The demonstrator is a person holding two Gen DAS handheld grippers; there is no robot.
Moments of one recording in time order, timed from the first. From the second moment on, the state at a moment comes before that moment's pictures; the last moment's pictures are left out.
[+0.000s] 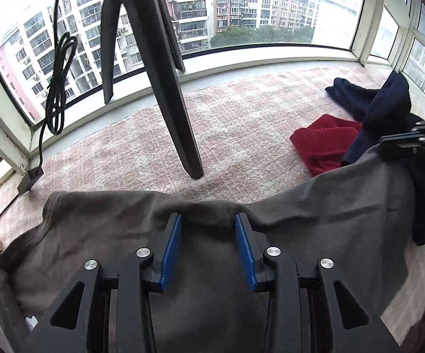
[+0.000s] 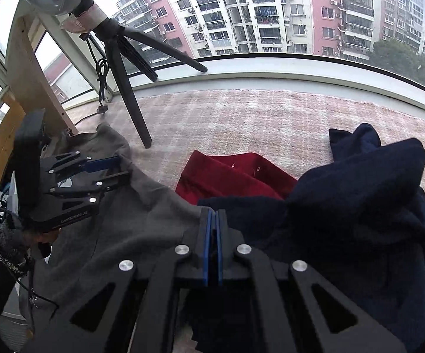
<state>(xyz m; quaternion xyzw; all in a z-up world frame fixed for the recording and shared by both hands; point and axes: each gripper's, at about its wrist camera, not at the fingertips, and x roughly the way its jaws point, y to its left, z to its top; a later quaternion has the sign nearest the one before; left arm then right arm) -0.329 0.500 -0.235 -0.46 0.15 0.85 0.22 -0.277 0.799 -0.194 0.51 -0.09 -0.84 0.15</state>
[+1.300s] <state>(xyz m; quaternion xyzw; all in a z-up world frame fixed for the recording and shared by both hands) -0.232 0.455 -0.228 -0.53 0.19 0.78 0.29 -0.138 0.718 -0.202 0.50 0.17 -0.82 0.23</state>
